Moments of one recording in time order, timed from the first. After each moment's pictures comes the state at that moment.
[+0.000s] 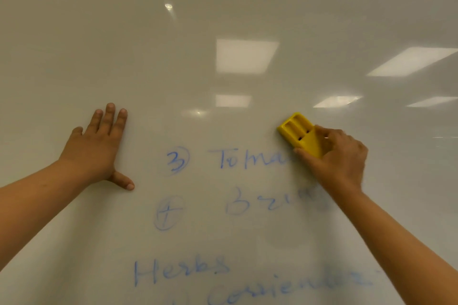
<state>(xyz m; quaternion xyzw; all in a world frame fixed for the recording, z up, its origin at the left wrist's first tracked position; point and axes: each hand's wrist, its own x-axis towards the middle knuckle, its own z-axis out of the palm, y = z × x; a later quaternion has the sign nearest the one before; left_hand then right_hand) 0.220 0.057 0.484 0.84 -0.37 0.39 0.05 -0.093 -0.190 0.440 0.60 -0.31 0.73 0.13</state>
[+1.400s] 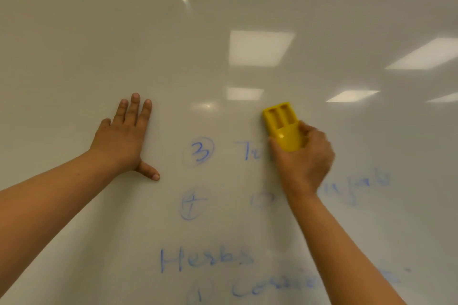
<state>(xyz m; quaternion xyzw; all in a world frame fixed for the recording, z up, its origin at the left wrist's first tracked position) 0.234 0.054 0.482 0.83 -0.39 0.39 0.06 0.016 -0.139 0.434 0.52 -0.27 0.81 0.04</state>
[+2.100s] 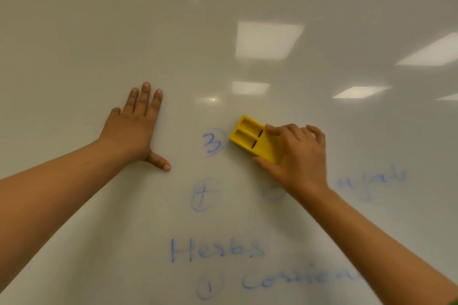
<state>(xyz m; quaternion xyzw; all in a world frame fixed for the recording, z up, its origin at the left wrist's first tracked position) 0.245 0.053 0.479 0.82 -0.41 0.40 0.07 0.022 -0.132 0.425 0.67 -0.16 0.67 0.29</state>
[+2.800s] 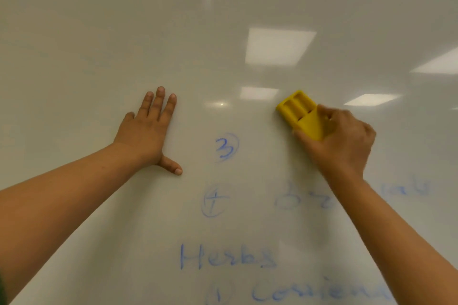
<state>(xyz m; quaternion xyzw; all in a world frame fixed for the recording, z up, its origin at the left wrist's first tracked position) 0.249 0.053 0.477 0.82 -0.40 0.41 0.06 0.000 -0.137 0.460 0.61 -0.26 0.73 0.17</state>
